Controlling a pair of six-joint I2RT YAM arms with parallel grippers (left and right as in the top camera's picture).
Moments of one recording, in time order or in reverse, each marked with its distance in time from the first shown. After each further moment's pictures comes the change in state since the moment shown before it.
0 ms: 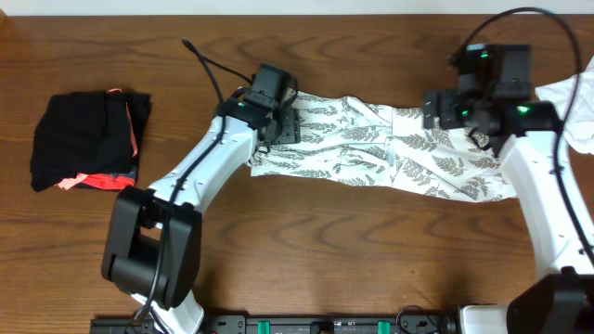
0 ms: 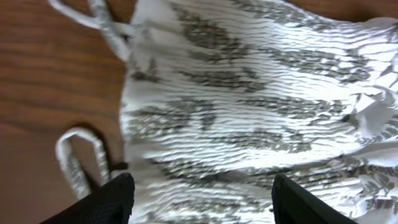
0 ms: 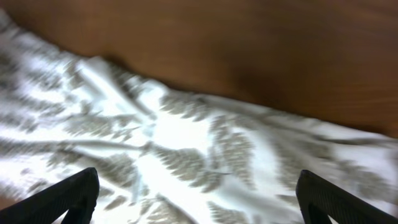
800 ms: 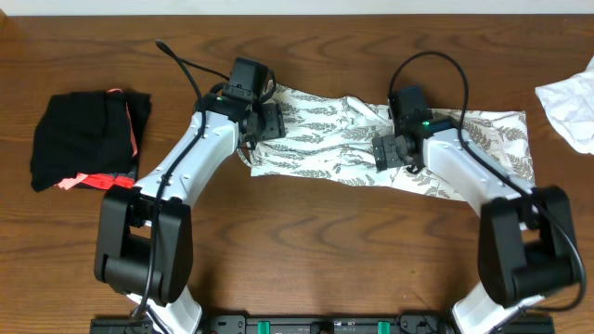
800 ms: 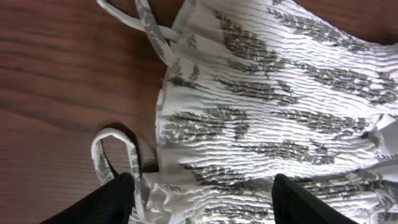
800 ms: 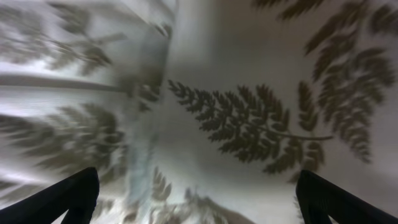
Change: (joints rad) left arm 0.084 0.000 -0.002 0.000 0.061 -0.002; right arm 0.232 0.264 -0.175 0.102 0.315 0.182
